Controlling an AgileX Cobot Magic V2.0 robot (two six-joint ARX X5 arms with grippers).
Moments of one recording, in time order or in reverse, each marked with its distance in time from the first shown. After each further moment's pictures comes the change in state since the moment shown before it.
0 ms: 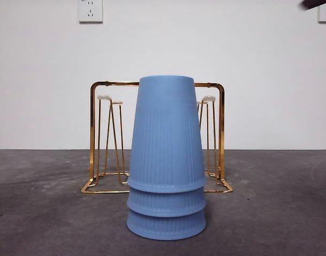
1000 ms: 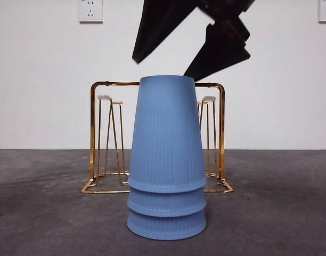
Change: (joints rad) left arm 0.000 0.000 0.000 0.000 0.000 0.000; right arm 0.340 0.466 0.043 0.362 0.286 0.026
